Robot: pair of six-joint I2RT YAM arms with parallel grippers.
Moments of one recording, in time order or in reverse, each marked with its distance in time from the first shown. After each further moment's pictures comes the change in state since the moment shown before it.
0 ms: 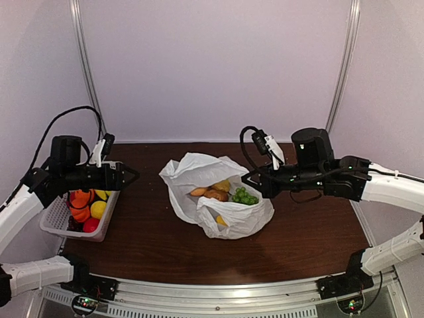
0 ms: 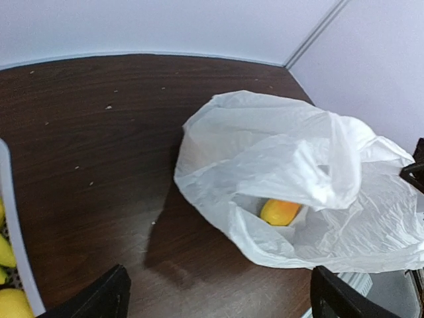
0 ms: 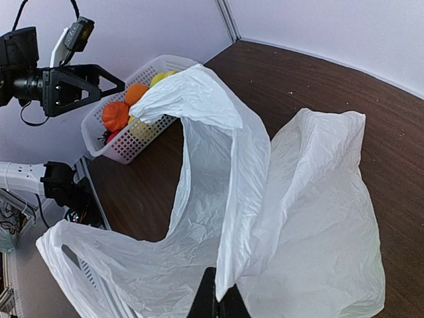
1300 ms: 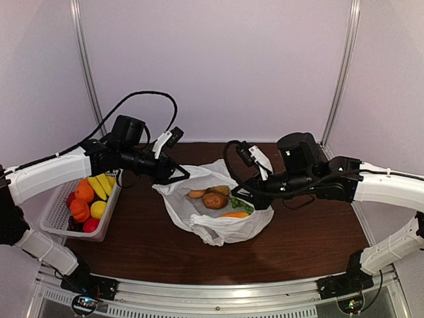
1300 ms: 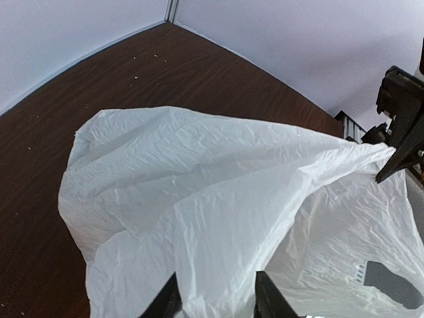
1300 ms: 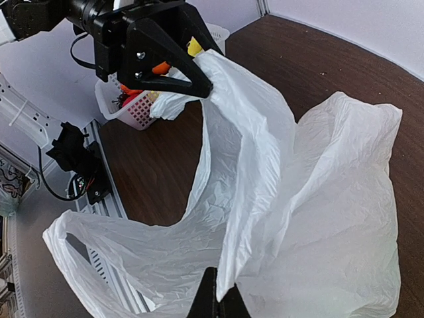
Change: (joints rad) left arm -0.341 0.560 0.312 0.191 0.151 0.307; right arm 0.077 0.069 0.049 -0.065 -0.052 -0.057
